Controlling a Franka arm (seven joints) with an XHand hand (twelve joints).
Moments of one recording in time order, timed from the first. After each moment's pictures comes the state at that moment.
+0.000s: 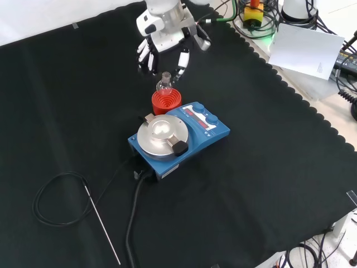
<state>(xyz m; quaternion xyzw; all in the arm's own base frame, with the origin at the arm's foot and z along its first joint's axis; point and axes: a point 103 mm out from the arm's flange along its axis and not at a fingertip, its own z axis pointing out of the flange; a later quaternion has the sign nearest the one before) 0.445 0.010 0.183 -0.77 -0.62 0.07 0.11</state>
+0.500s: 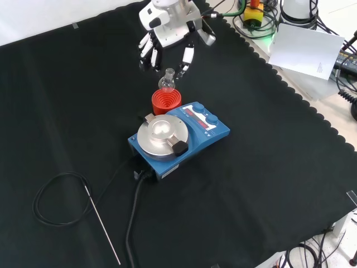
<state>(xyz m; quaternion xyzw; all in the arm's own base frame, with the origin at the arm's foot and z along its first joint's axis) 0.444 0.036 0.218 -0.76 -0.64 0.06 0.10</state>
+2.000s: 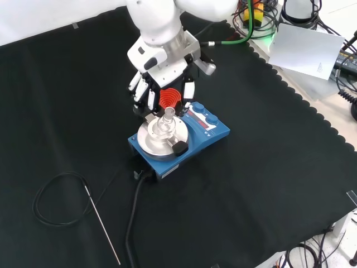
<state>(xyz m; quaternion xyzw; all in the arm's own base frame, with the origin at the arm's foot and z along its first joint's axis) 0.530 0.181 0.239 -0.69 -0.72 0.09 0.10</state>
